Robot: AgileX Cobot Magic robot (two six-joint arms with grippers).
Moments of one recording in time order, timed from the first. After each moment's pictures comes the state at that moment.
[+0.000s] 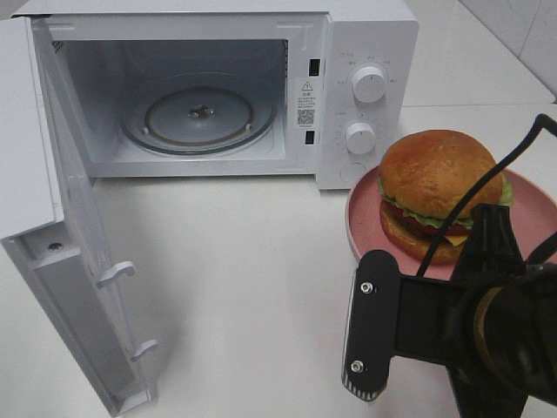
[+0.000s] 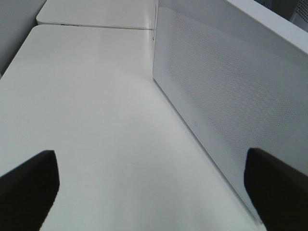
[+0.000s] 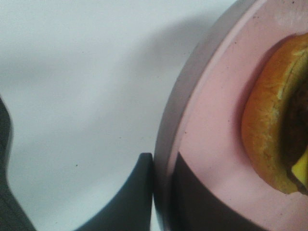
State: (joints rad) left arm 0.02 -0.01 -0.50 -0.09 1.04 0.02; right arm 1.20 1.38 -0.56 -0.83 0.86 0.36
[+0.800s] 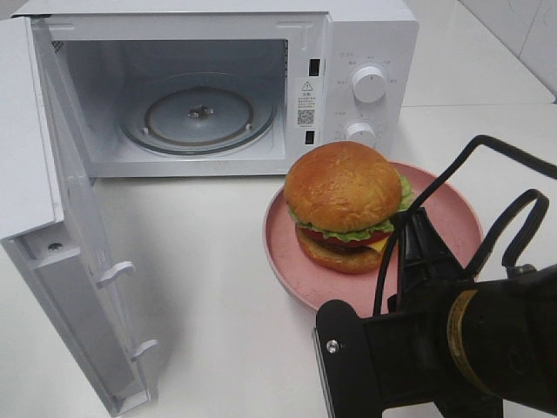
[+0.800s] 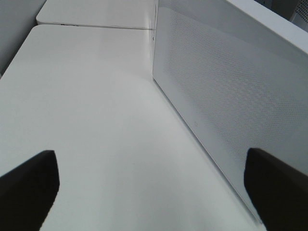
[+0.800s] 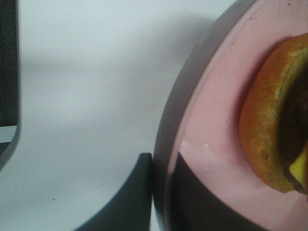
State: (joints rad) left arm 0.02 -0.01 -0.50 -0.09 1.04 0.02; right arm 1.20 1.38 -0.56 -0.87 0.67 0.02
